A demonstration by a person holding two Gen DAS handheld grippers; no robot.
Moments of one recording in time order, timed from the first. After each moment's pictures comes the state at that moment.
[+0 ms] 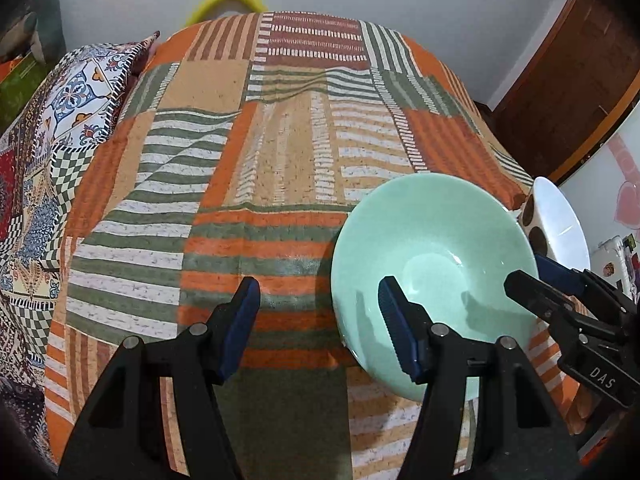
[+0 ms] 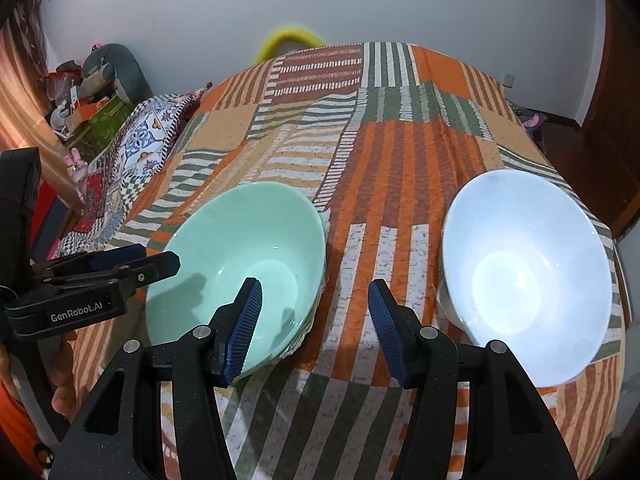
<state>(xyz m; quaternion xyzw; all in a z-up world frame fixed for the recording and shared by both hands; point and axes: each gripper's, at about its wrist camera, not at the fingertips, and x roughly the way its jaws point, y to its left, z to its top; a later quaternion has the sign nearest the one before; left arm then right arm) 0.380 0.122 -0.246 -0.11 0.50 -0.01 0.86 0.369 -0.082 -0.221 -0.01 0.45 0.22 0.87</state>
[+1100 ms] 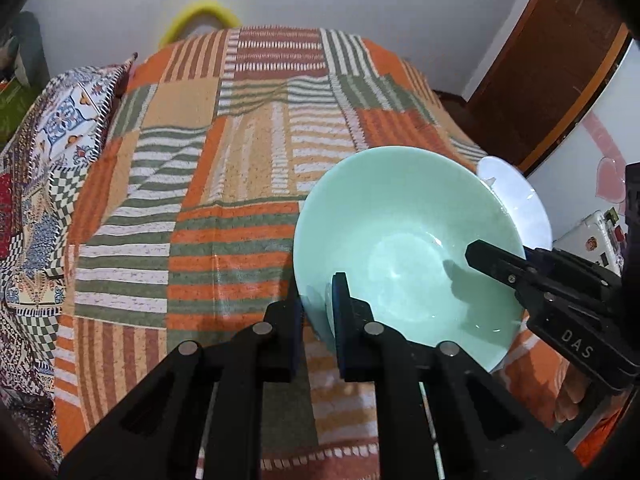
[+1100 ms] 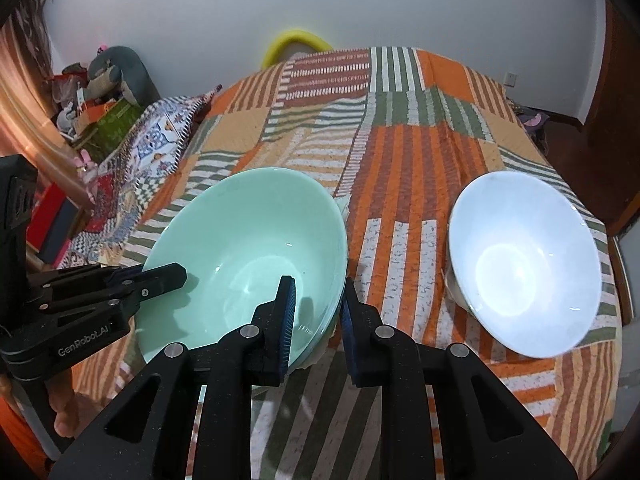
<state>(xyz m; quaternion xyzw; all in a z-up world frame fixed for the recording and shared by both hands) 0.343 0.093 -0.205 -0.09 0.48 -0.05 0.87 0.350 -0.079 -0.199 0.01 0.44 0.22 0.87</state>
